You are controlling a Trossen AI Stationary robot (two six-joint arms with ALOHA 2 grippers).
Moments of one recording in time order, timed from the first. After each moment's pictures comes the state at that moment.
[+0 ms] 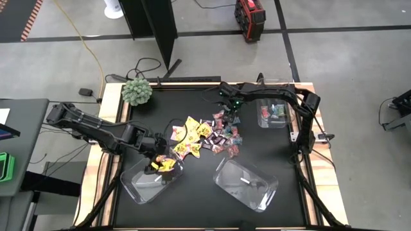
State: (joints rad) left arm -0.24 1.18 0.86 -0.81 0.00 -0.28; right arm -0.49 1.90 1.32 -0.69 0.09 -0.12
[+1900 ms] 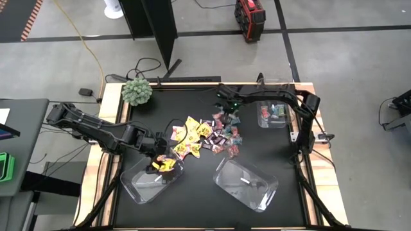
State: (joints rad) left arm -0.25 1.18 0.85 -0.76 -0.05 -0.26; right arm -0.45 1.90 1.34 -0.65 0.09 -0.13
